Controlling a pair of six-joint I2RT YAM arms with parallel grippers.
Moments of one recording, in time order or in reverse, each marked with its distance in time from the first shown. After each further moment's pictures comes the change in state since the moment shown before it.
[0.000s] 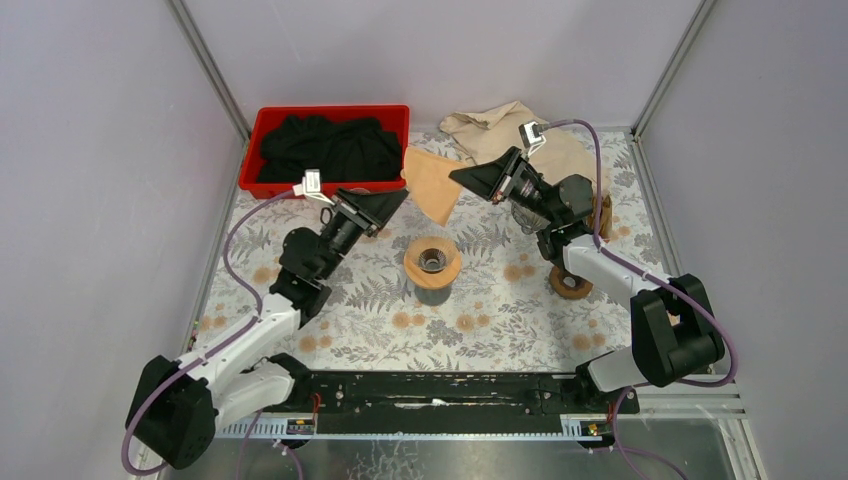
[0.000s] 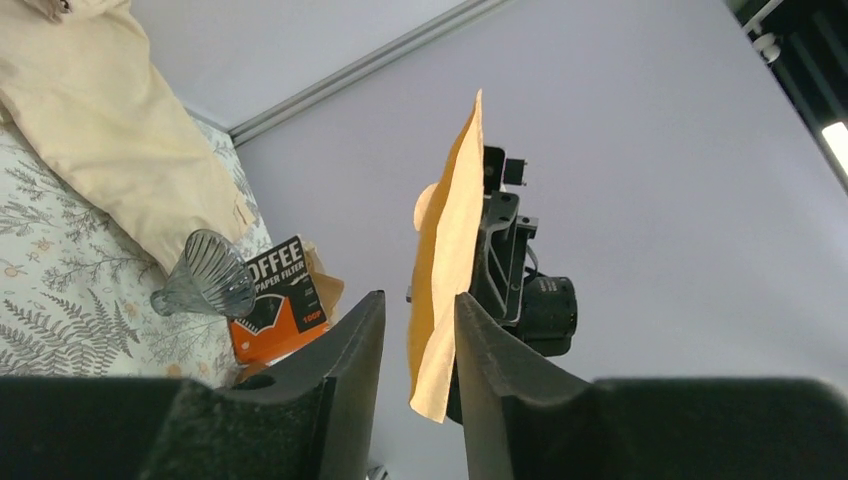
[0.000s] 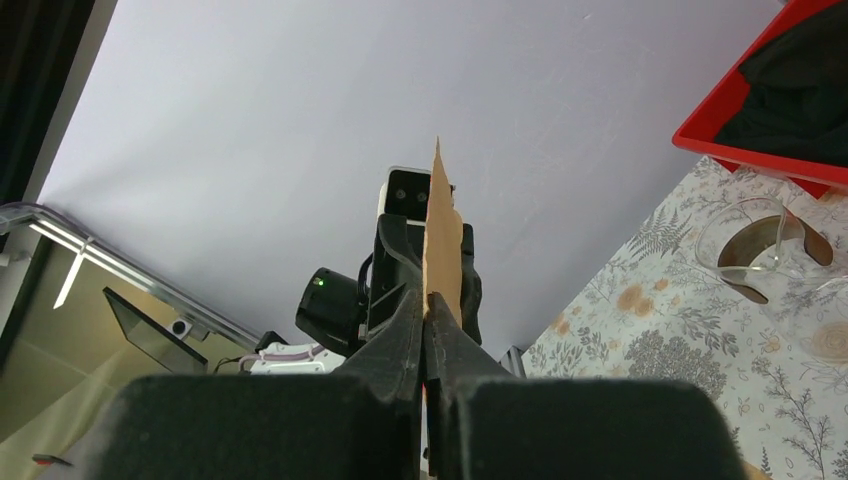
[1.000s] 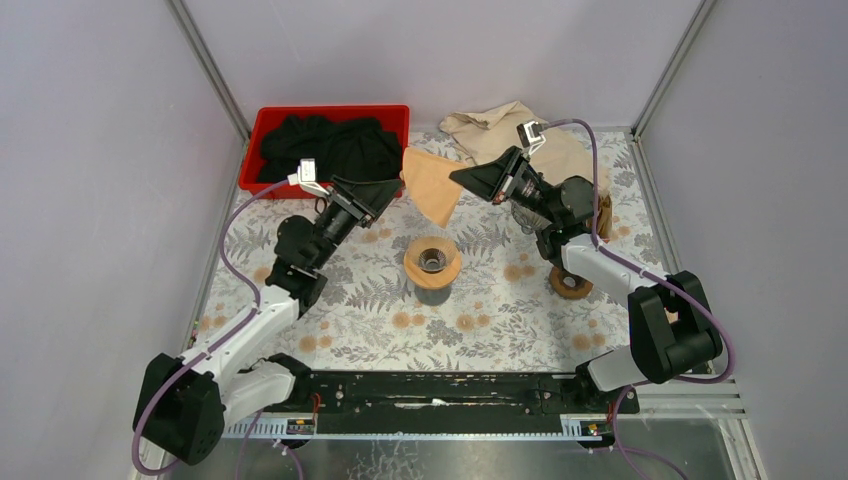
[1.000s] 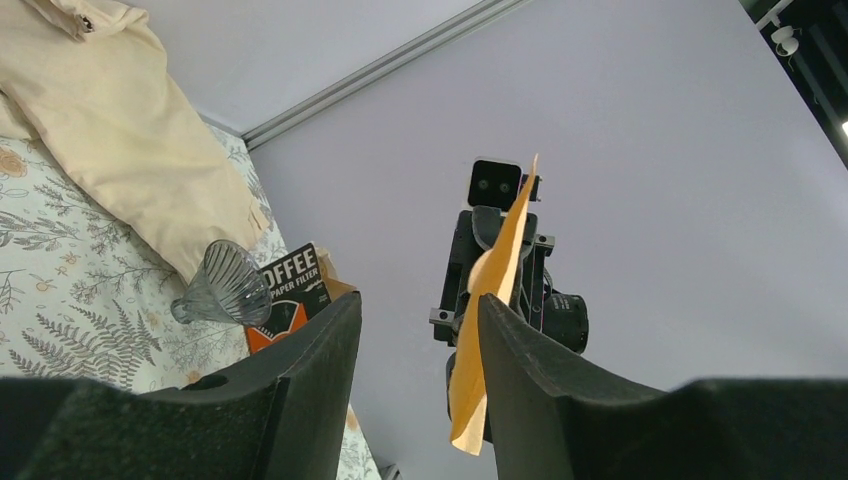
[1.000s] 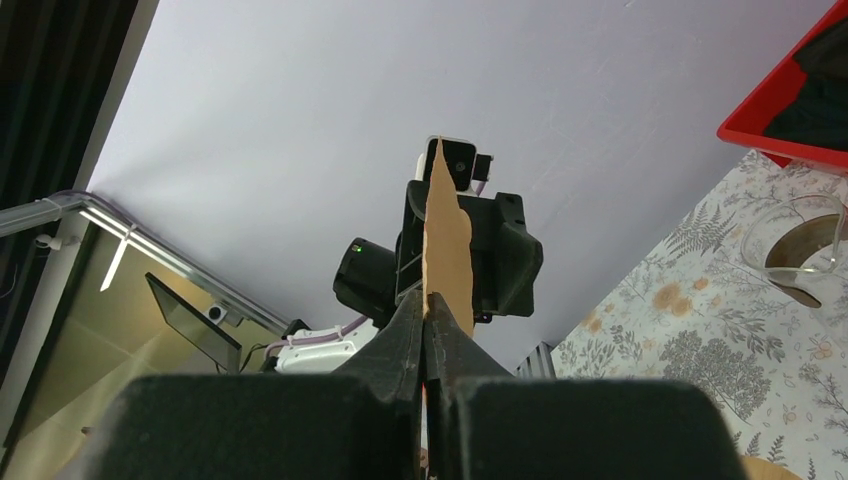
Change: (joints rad) left arm 0.103 0.016 0.042 -0.029 0.102 -0.007; right arm 0.000 0.017 -0.001 0.085 -0.029 0.082
